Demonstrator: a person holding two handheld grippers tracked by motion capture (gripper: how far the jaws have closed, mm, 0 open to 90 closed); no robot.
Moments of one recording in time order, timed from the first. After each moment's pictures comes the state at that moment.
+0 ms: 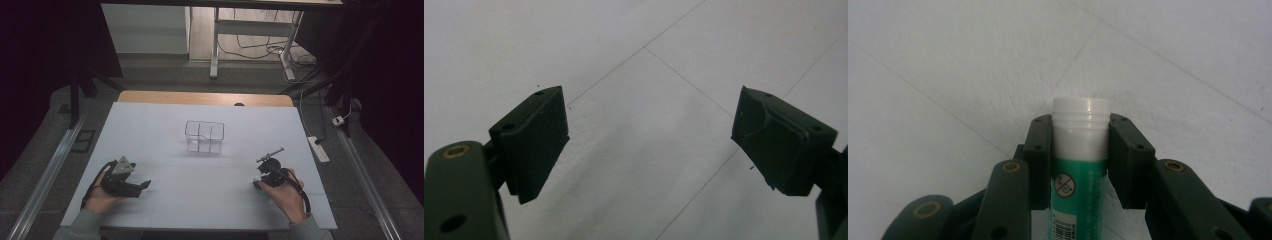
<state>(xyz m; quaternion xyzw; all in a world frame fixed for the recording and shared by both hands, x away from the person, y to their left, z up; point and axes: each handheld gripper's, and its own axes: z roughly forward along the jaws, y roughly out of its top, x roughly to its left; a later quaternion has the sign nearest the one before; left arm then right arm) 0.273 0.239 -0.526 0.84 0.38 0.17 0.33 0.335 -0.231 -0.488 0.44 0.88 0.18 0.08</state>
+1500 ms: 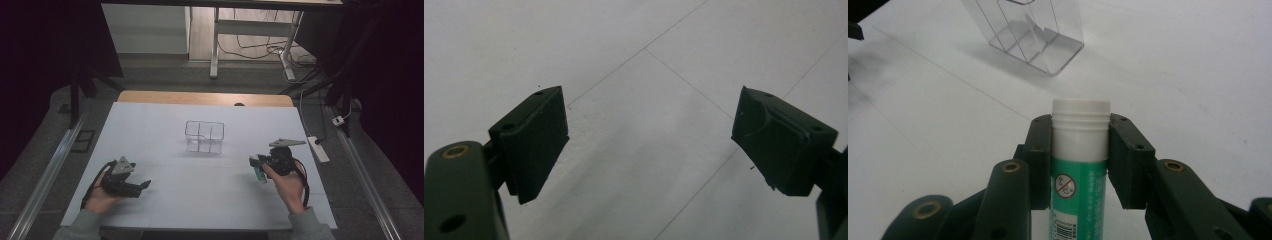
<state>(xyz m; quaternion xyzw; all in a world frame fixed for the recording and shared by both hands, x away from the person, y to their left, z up) 0.273 0.239 -0.526 0.84 0.39 0.17 0.33 0.350 -0.244 -0.459 0.42 0.80 0.41 0.10</state>
